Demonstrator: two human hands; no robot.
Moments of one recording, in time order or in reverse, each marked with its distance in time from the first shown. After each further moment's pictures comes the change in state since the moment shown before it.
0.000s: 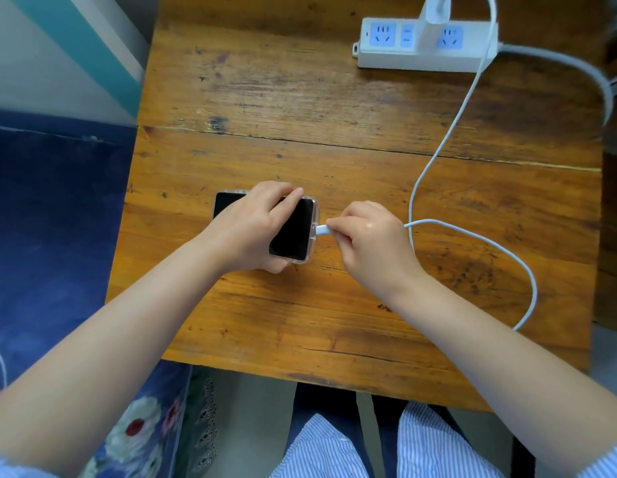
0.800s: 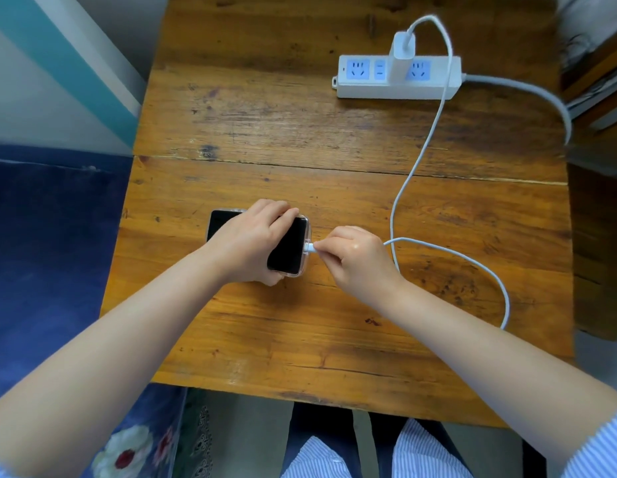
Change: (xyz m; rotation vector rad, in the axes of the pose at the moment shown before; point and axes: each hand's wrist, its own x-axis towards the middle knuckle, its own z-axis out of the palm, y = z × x) left_hand 0.014 0.005 0.005 0.070 -0.080 0.002; right_hand -0.006 0.023 0.010 0.072 -0.040 -0.086
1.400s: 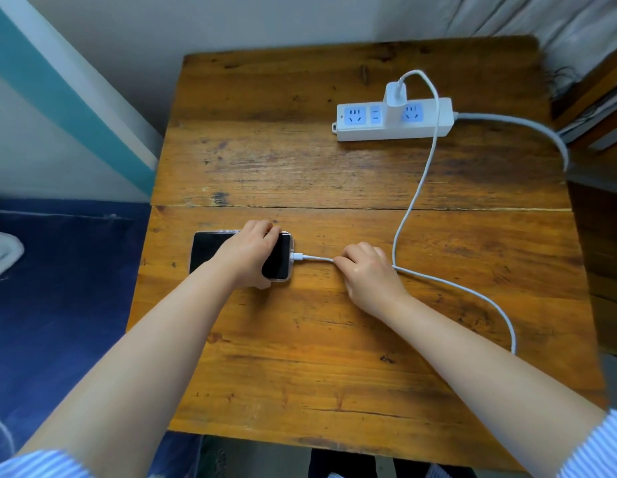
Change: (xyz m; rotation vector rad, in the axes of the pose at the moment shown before) left_hand 0.039 -0.043 0.006 0.028 -0.255 -0.301; right_hand 0.017 0.043 0.017 -0.280 -0.205 0.197
